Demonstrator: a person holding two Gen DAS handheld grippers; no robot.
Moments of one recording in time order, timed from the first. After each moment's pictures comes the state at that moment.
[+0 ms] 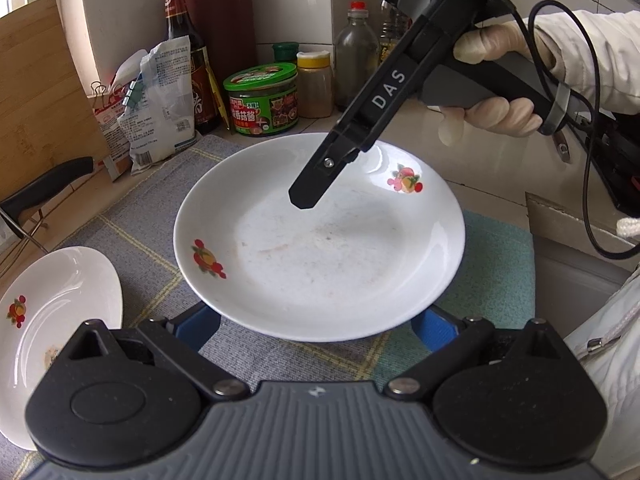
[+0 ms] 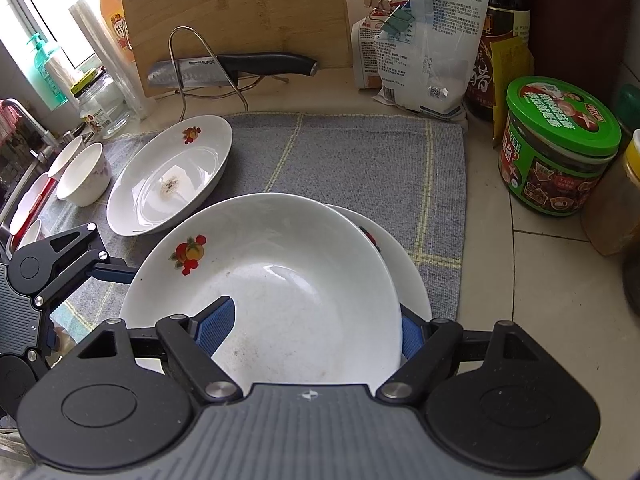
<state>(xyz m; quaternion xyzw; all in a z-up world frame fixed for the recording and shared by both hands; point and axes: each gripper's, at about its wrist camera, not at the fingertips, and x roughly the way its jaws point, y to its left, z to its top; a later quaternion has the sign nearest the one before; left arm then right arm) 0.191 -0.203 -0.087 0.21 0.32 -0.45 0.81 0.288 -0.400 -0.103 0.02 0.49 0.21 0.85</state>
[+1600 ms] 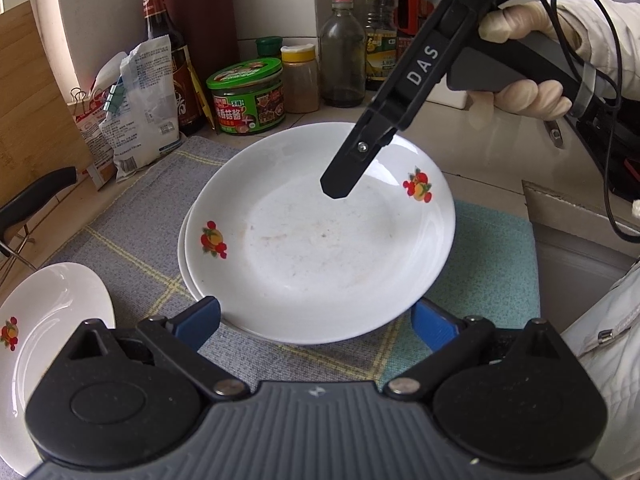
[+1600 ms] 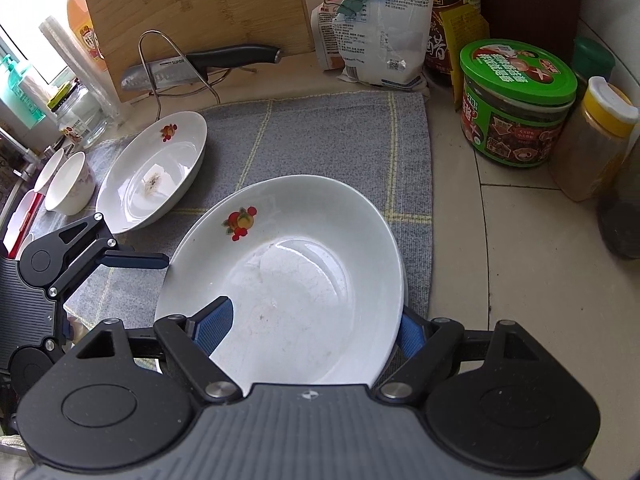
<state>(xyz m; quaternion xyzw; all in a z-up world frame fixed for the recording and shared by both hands) 0.205 -0.205 -0.094 0.23 0.32 -0.47 0.79 0.268 -0.414 -0.099 0.05 0.51 0.17 0.84</state>
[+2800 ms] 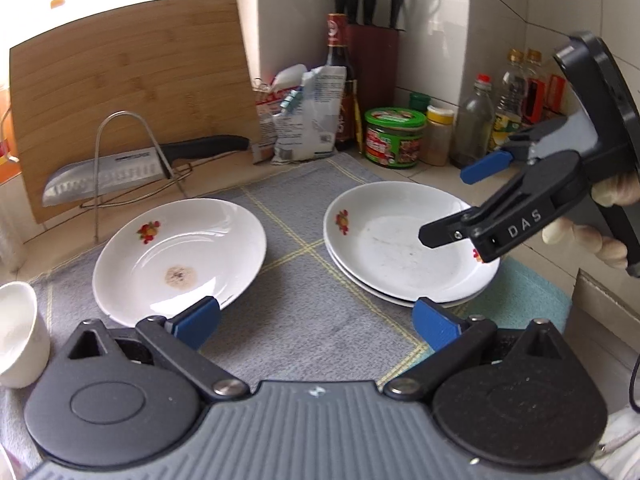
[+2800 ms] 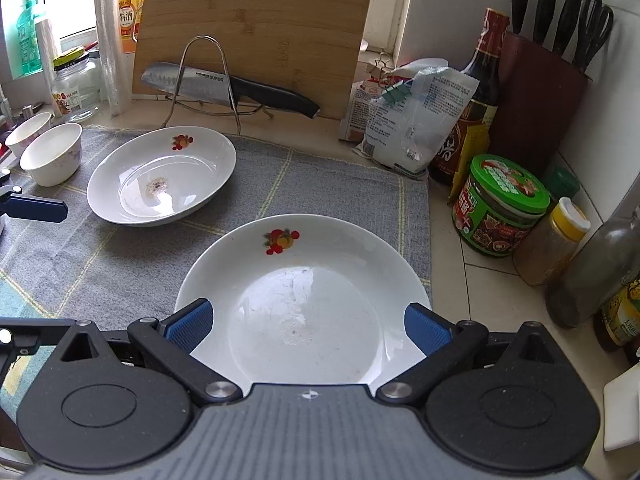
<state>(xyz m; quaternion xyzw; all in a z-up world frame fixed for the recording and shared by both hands) 0.170 -0.110 -0.056 0.09 0.32 -0.28 0.90 0.207 -0.321 -0.085 -0.12 0.37 0.09 0.92</state>
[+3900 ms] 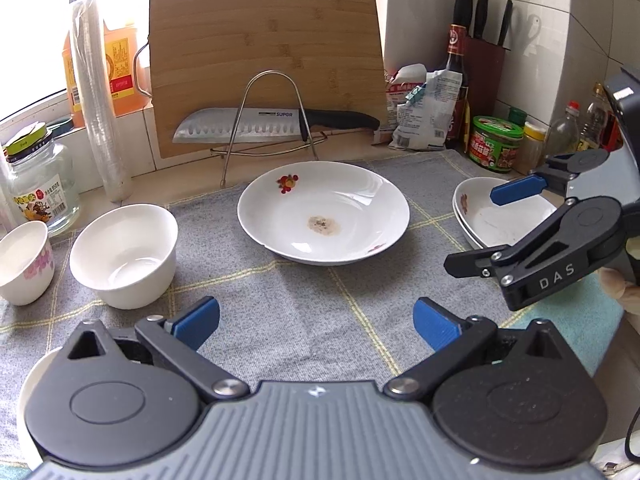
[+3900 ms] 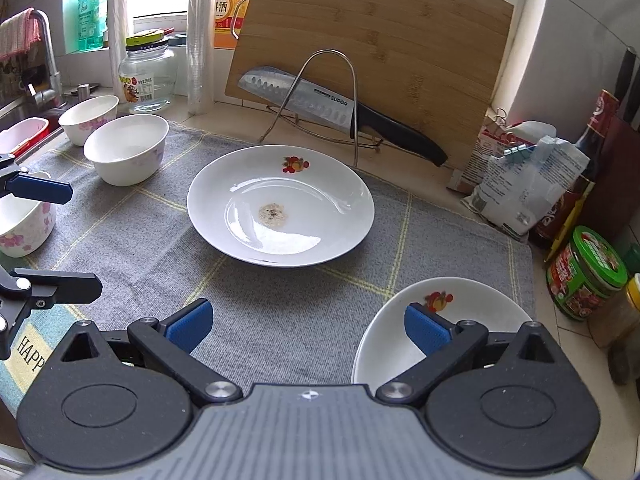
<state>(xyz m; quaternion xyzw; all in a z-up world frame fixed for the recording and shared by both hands) 0.172 -0.021 -0.057 0.06 0.34 -0.18 0.92 0.225 -0.212 -0.105 -0.16 0.36 0.17 0.90</state>
